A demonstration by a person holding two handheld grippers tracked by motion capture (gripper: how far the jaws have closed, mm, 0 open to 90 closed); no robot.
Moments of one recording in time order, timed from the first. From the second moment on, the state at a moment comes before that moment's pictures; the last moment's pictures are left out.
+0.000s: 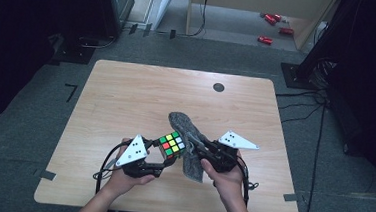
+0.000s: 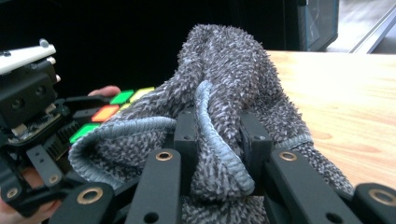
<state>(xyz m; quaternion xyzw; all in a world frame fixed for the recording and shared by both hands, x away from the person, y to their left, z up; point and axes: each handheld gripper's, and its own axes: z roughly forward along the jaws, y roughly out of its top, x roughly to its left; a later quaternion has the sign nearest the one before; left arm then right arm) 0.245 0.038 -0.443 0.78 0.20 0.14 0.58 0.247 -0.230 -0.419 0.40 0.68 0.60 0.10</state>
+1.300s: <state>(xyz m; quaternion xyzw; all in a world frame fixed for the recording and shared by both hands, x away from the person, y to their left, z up) 0.252 0.054 -0.440 0.68 0.32 0.12 0.65 0.236 -0.178 -0.453 0.36 0.71 0.60 0.05</state>
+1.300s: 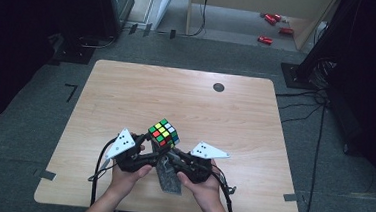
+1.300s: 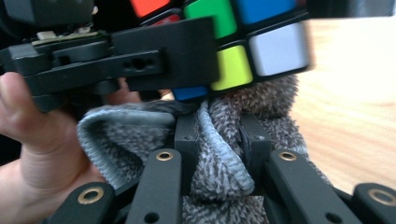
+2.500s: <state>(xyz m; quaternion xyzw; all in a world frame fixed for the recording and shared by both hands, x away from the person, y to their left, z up) 0.260 0.063 -0.439 0.68 0.33 0.11 0.65 0.233 -0.192 -0.447 0.35 0.69 0.61 0.13</state>
